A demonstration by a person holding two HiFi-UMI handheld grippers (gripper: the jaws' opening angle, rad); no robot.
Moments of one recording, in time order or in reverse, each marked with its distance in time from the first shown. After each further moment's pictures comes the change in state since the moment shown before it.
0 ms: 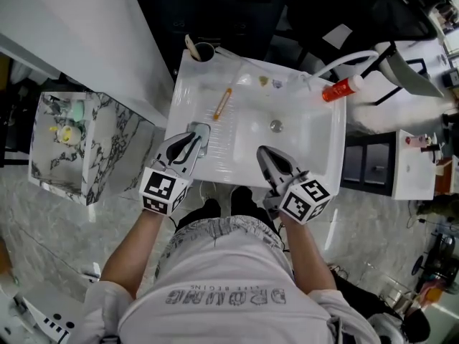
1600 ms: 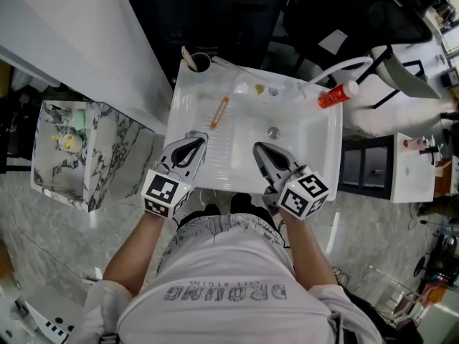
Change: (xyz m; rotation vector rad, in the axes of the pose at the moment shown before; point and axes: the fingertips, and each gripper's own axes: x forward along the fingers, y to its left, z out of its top) left arm 0.016 -0.014 0.025 0.021 -0.030 -0.069; right arm 0.015 -0.001 0.031 -0.076 0.000 0.043
